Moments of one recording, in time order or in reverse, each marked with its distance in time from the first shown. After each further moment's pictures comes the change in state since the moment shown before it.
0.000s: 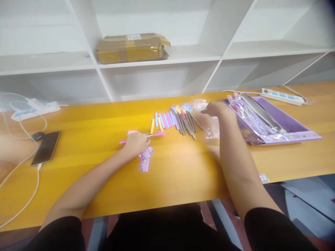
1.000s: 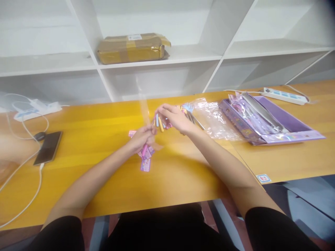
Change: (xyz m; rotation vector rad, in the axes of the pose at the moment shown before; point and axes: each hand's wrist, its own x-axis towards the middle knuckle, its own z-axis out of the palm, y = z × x) left_hand -0.001 0.010 -0.009 -1.782 -0.192 0.124; right_hand -0.145 -0.188 -0.028 1.407 -0.258 -0.608
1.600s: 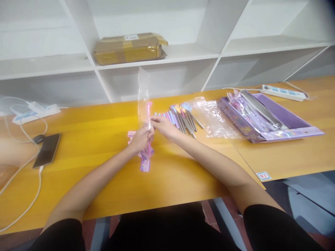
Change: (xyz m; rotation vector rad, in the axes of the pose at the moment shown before) left_hand 0.003 -0.010 0.001 0.275 0.070 0.229; right_hand 0.008 0.037 0.040 0.162 -0.025 0.060
